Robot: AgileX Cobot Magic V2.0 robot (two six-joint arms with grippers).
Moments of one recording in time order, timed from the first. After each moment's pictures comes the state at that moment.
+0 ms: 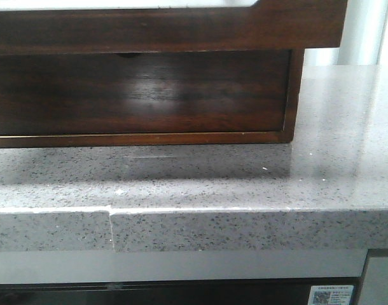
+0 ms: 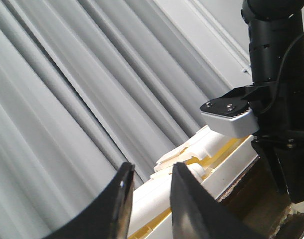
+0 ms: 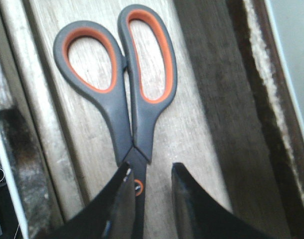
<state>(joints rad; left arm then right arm) -0.50 0.24 -0.43 0.74 -0.23 -0.04 0.77 1.62 -1.74 -0.06 1.12 -0.58</state>
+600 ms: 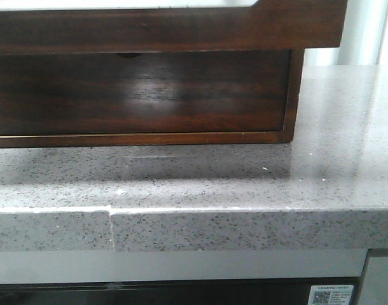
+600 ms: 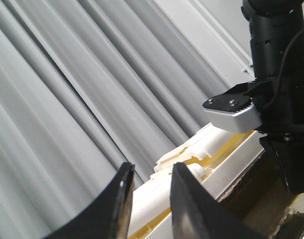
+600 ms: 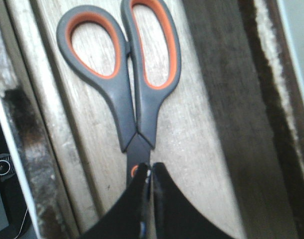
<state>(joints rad) -0.50 0.24 -0.43 0.74 -0.23 -0.04 0.77 1.61 -1.74 -0.06 1.16 -0.57</state>
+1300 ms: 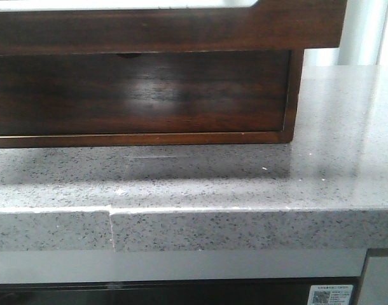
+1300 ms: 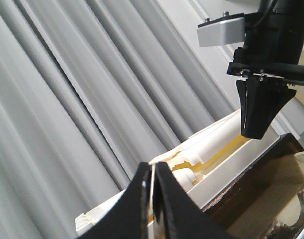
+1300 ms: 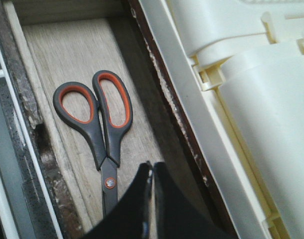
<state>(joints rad) -0.50 0.24 -0.43 0.73 -0.23 -0.14 0.77 1.43 -1.74 -0.06 1.05 -0.52</state>
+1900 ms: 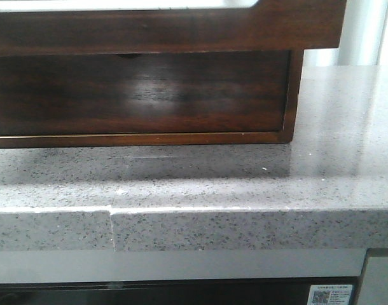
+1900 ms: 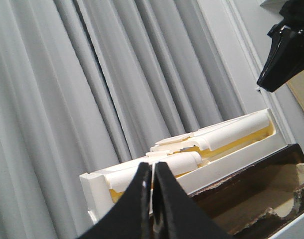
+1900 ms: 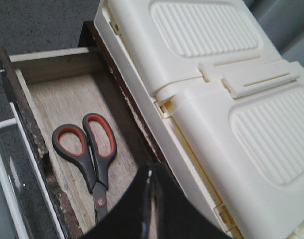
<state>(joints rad) -0.50 0.04 -0.36 0.63 -0.06 -0.27 0.77 1.30 -1.73 -0.06 0.97 -0.47</state>
